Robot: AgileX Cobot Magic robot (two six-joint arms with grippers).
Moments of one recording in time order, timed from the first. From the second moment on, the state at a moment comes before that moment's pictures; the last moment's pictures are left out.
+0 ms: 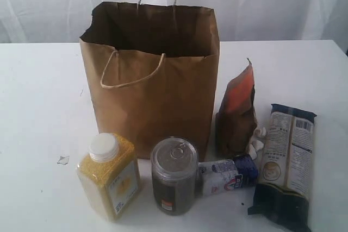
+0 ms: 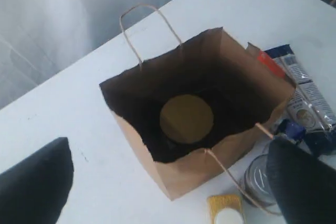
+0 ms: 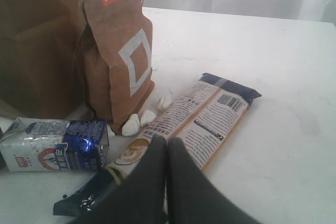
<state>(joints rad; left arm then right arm) -0.58 1.26 -1.88 -0.06 1.32 0.17 0.25 0.01 0.00 -0.07 0.35 0.11</state>
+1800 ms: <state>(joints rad) -0.58 1.42 -1.14 -0.39 1.10 0.33 0.25 0.01 0.00 -0.07 0.35 0.11</state>
